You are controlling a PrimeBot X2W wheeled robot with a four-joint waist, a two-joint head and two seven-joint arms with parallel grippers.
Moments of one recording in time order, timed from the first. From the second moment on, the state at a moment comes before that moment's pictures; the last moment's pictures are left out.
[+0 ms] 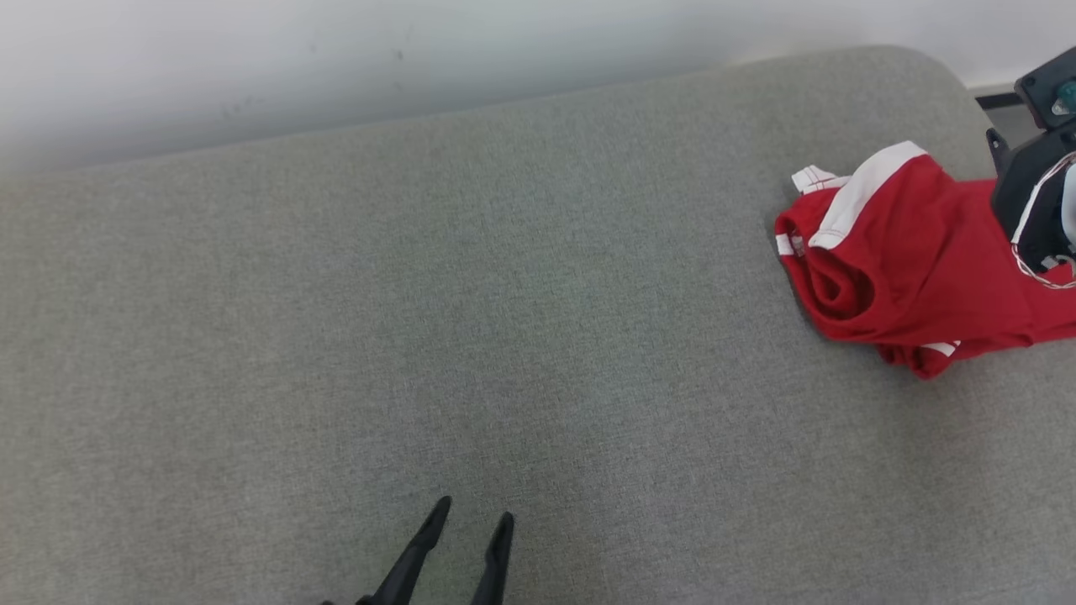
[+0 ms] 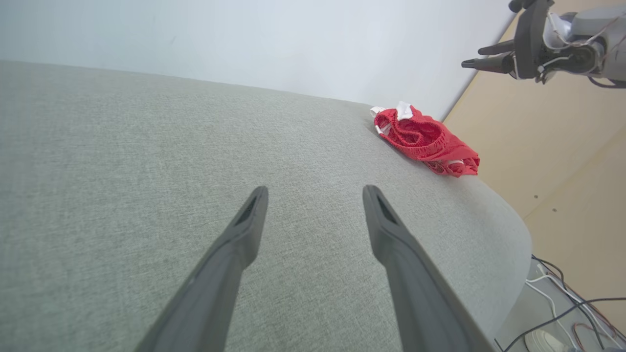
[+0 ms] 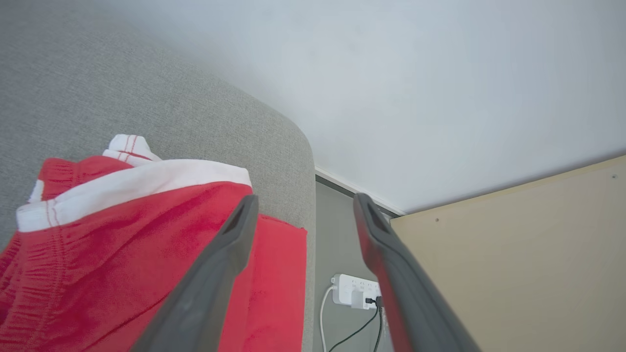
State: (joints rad) left arm -0.02 0.09 -0.43 -0.11 -0.25 0.02 -0.22; right arm -1.22 -0.64 1.00 1.02 0.28 0.13 0.13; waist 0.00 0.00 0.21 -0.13
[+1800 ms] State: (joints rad) left arm 0.18 0.11 -0.06 0.02 -0.33 0.09 -0.26; right arm 0.11 -0.05 0.12 0.04 0.24 0.13 -0.01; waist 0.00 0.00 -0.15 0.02
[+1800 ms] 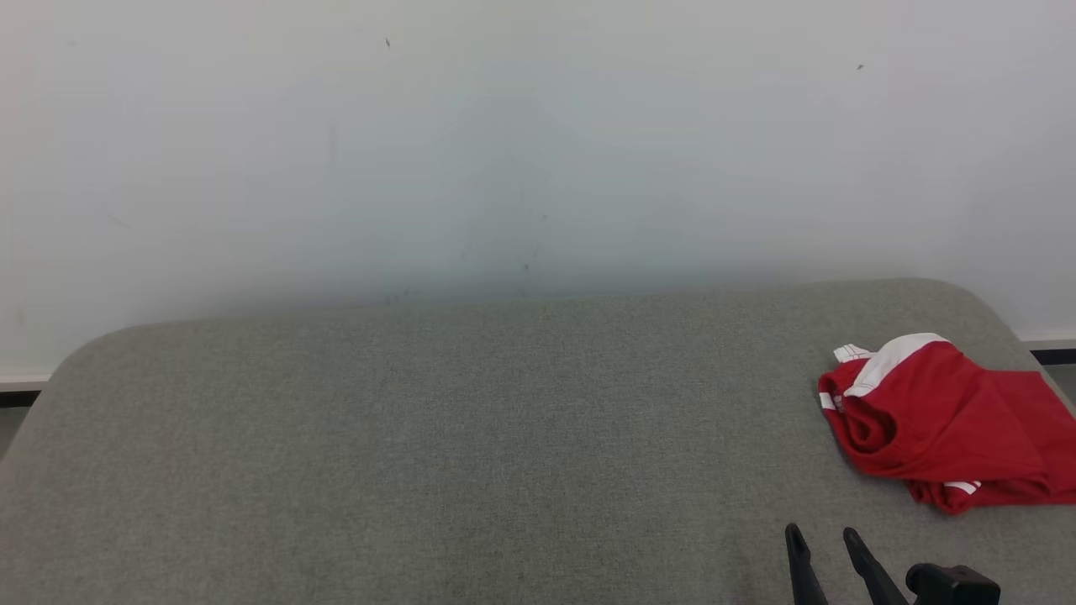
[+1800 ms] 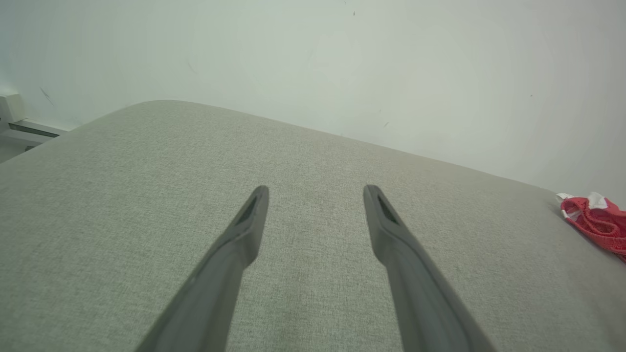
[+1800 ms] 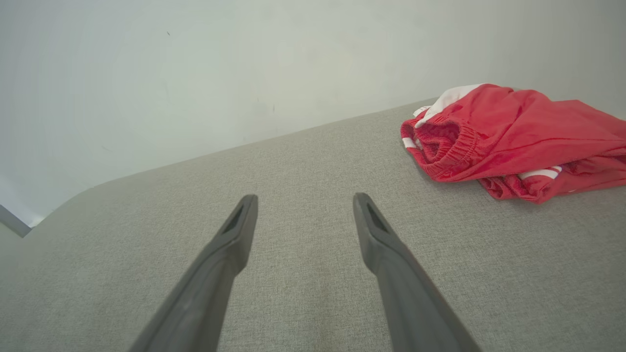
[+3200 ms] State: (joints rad) left arm 0.13 0.06 -0.01 0.13 -0.59 0.02 -0.18; right arm 0.11 -0.06 0.09 0.13 0.55 0.13 0.00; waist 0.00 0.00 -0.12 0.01
